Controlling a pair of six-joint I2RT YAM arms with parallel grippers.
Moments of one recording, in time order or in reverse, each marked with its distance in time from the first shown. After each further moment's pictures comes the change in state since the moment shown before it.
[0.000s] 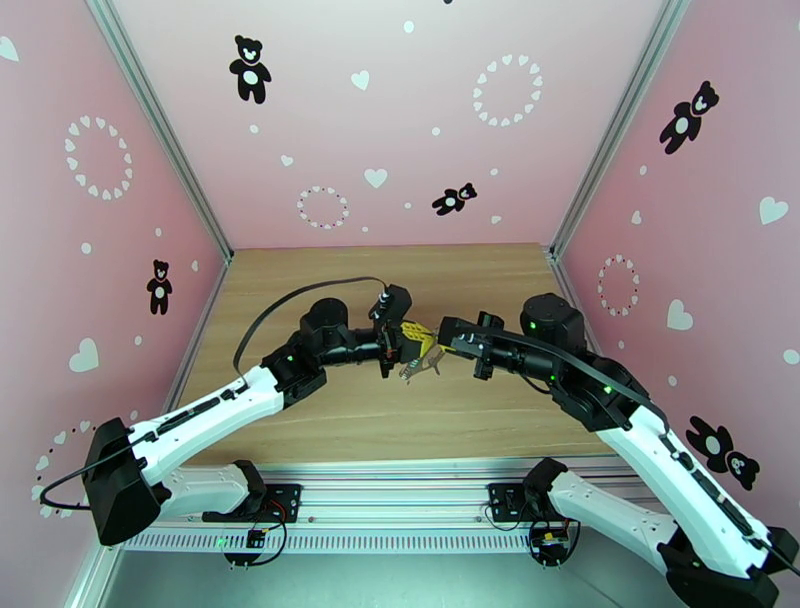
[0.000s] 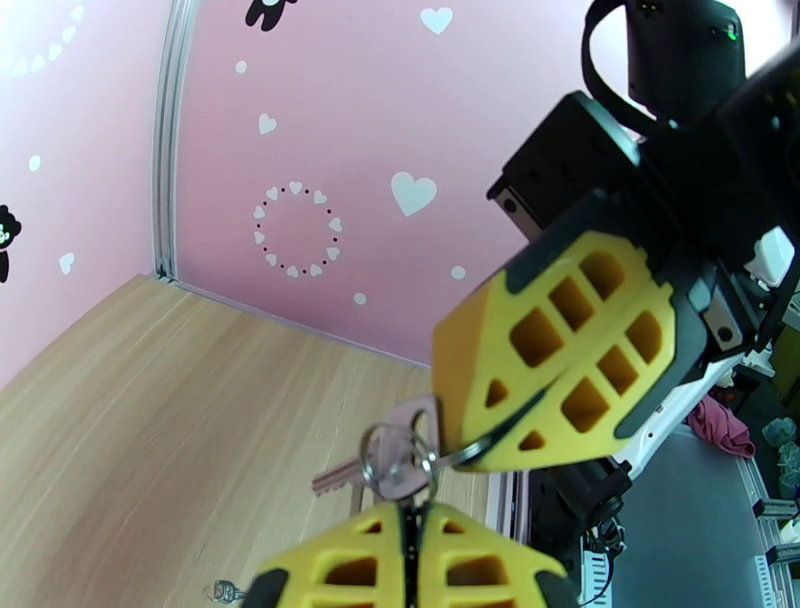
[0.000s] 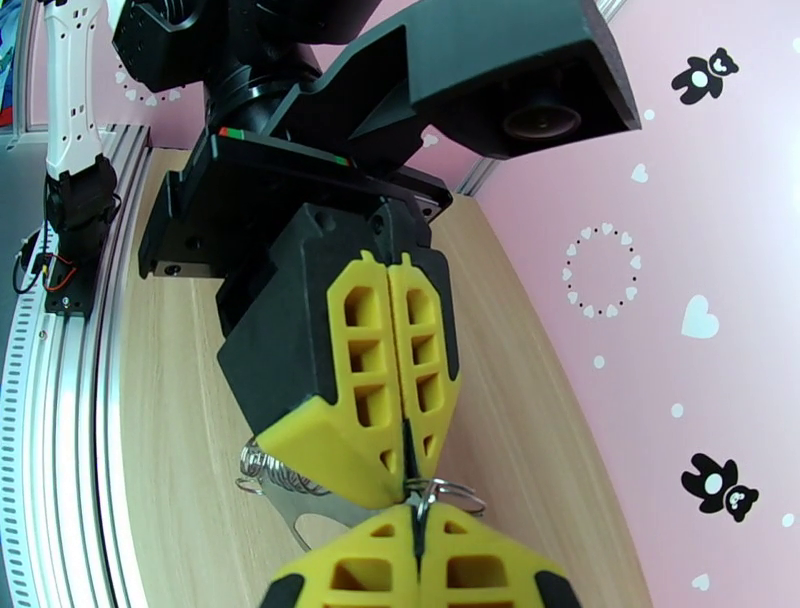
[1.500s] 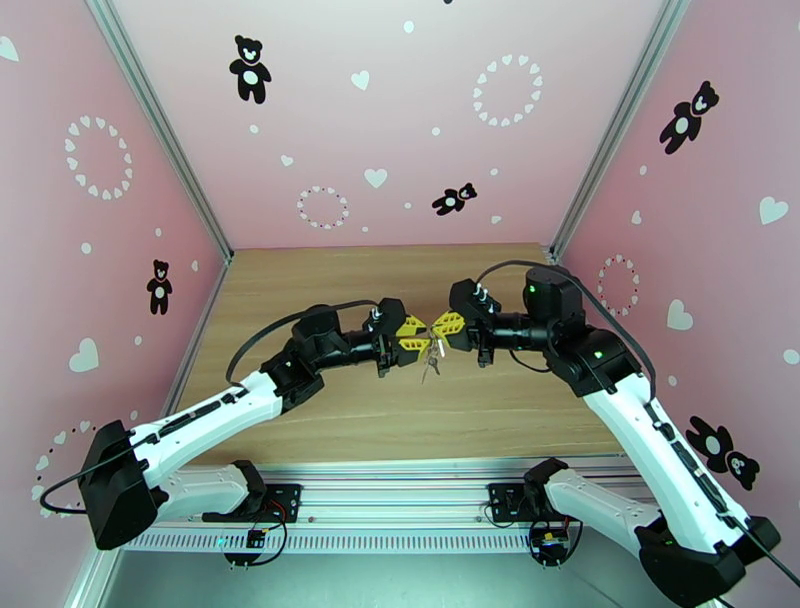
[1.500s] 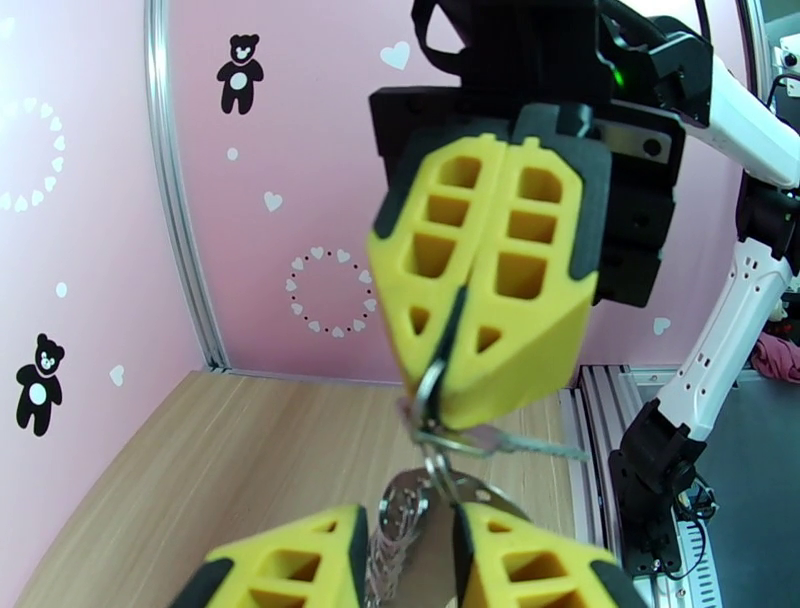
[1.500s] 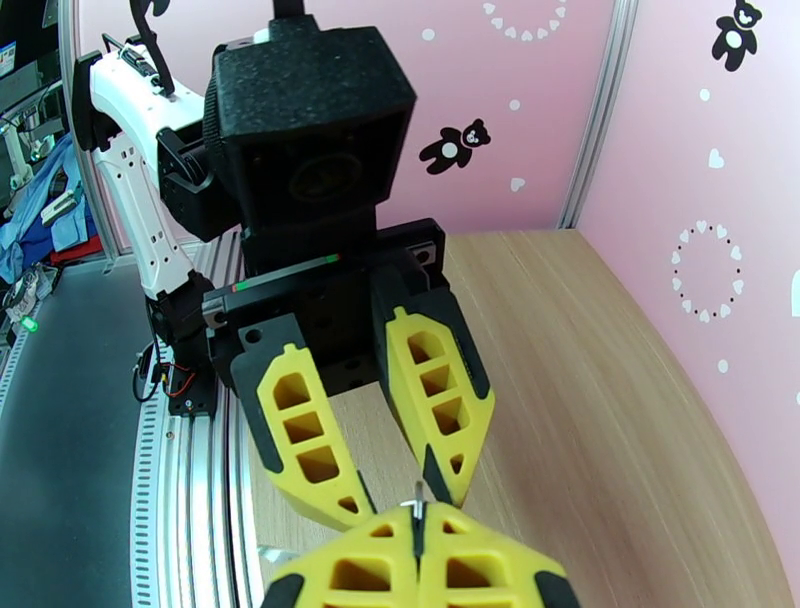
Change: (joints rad) left arm 0.005 -0.021 -0.090 0.171 0.012 0.259; right arm -0.192 0.130 0.112 -0.051 -0.430 0.238
